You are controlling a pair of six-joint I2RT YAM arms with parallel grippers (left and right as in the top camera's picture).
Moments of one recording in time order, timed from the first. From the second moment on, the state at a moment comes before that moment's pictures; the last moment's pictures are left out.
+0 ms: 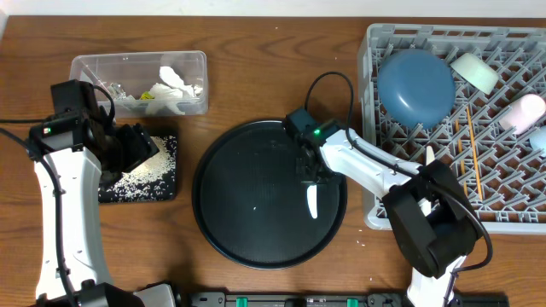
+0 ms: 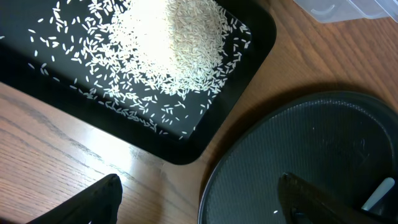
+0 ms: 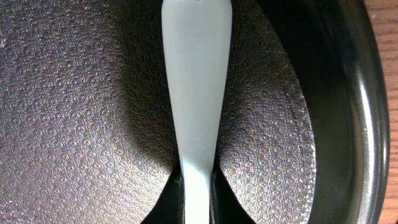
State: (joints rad) left arm 0.29 1.42 1.27 -1.18 0.12 -0.36; right arm 0.63 1.97 1.27 -0.84 0.02 0.70
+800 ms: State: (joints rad) left arm 0.29 1.42 1.27 -1.18 0.12 -0.36; right arm 0.44 1.51 1.29 -1.03 0.09 0.41
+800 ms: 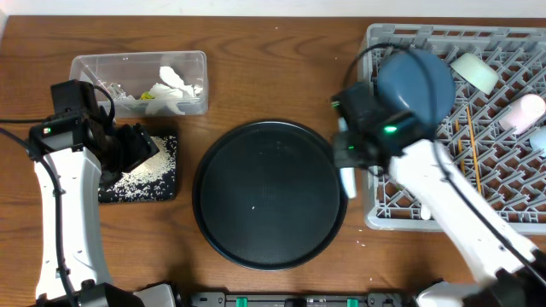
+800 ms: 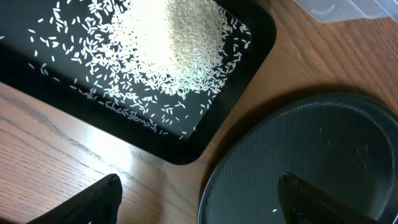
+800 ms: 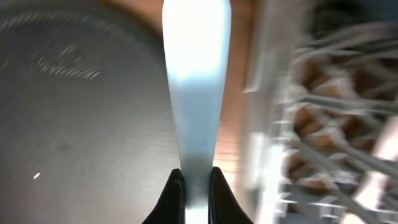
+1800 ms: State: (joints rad) left arm 0.29 1.42 1.27 -1.18 0.12 -0.36; right arm -0.16 1.58 1.25 -0.92 0.12 -0.03
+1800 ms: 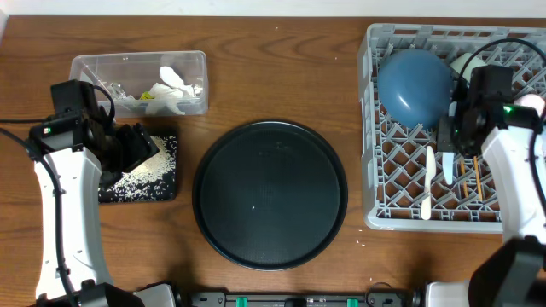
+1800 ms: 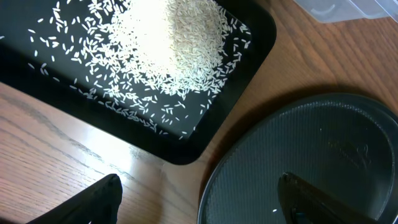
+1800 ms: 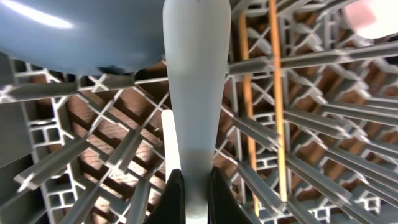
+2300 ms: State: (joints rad) left arm 0.29 1.42 1.27 -1.18 0.12 -0.36; right arm -0.16 1.68 1.25 -0.88 0.03 -0.03
